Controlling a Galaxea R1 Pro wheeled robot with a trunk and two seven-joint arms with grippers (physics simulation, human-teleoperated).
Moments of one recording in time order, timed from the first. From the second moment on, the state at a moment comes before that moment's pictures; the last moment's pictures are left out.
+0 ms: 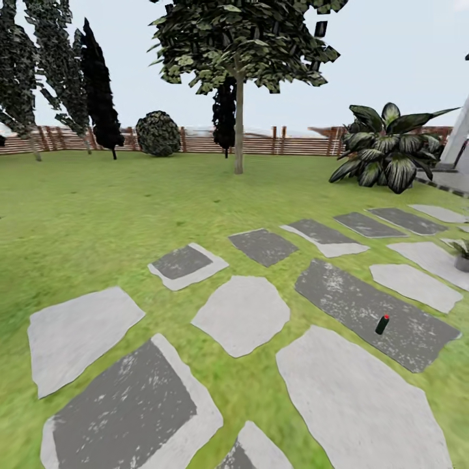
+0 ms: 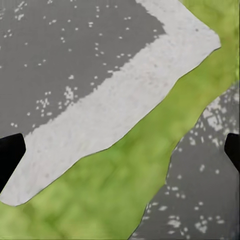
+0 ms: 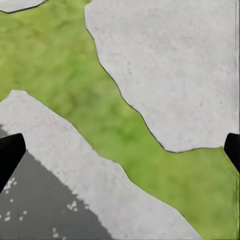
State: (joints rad) left arm -0.09 0.04 0.00 -0.39 0.00 -0.36 0.00; right arm -0.04 -0.03 -0.09 -0.54 0.00 -0.39 0.00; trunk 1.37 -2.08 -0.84
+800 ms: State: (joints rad) left arm -0.09 0.05 0.00 -0.39 0.00 -0.36 0.00; right arm -0.04 -0.03 -0.09 -0.54 0.01 -0.39 0.00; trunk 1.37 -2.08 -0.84
